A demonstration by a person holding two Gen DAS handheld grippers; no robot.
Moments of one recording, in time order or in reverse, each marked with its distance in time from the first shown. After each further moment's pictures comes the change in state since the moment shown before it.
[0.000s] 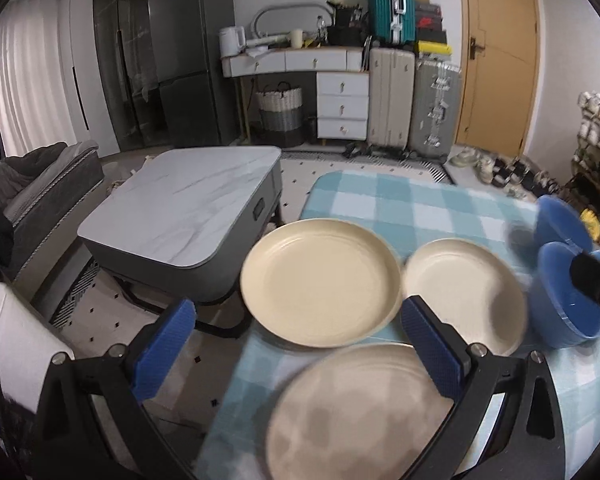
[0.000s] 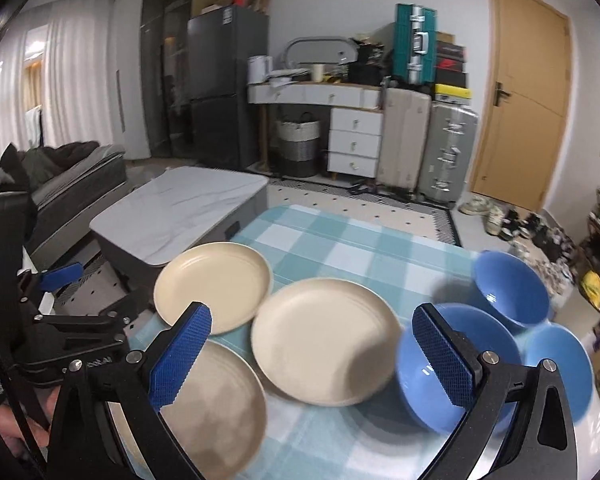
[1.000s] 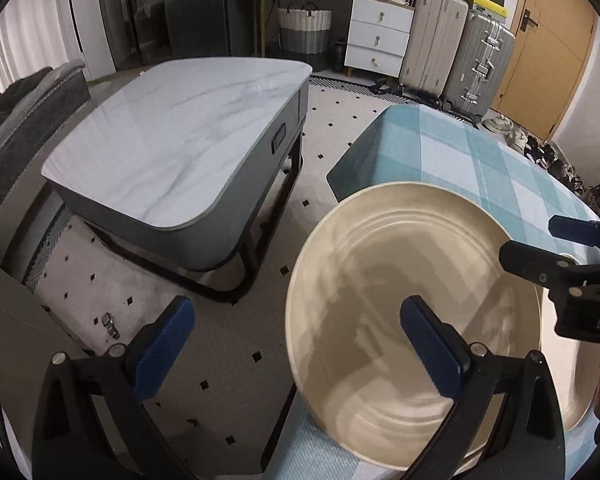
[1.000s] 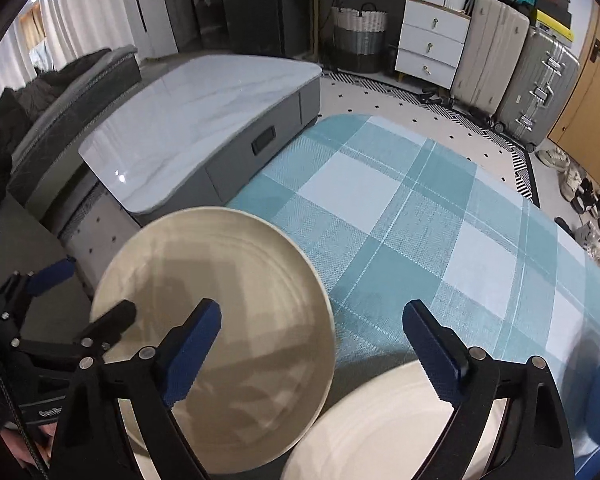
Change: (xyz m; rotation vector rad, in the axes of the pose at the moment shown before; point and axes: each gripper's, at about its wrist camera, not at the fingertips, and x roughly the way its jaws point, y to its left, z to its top) left arm 0.188 0.064 0.010 -0.129 0.293 -0.033; right arm 0.295 0.060 0.058 -0.104 0.425 0.149
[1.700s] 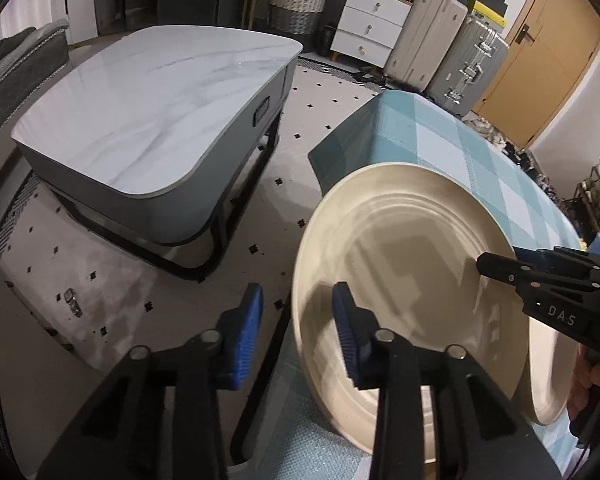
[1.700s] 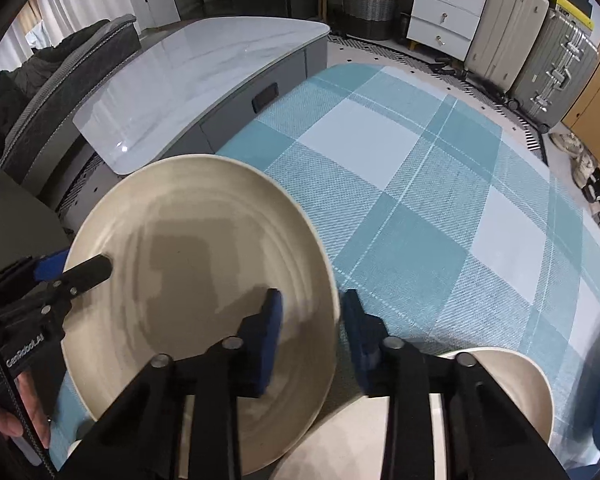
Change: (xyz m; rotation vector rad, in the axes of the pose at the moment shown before) left arm 0.016 0.021 -0.006 -0.065 0.070 -0.158; right arm 0.039 -0.005 -0.008 -0.018 0.125 0.033
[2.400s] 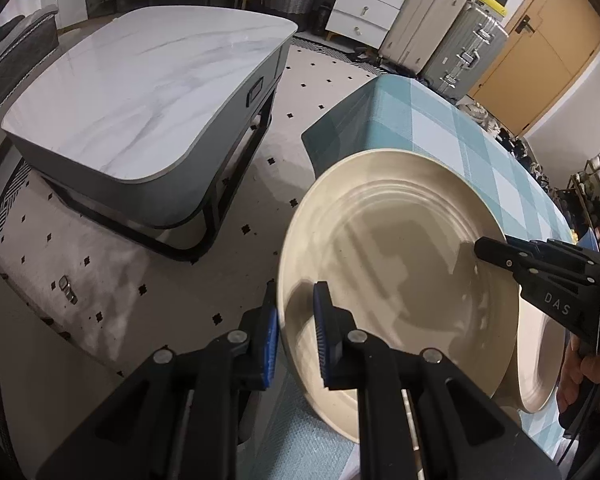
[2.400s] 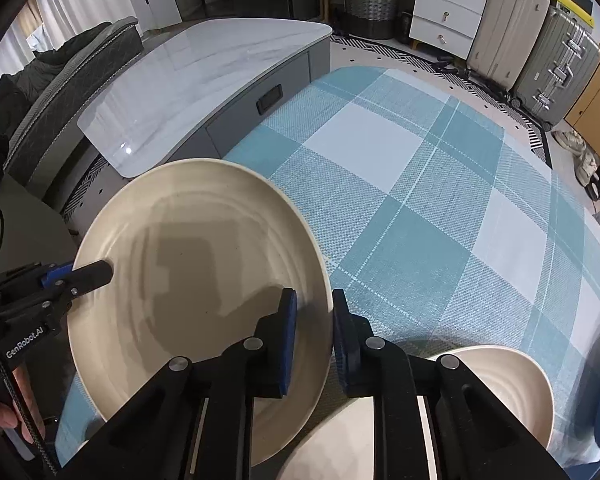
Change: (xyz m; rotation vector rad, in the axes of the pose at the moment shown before) left arm -0.002 0.003 0.006 -0.009 0.087 -0.020; right arm -0.008 0.003 0.002 0.011 -0.003 0.010
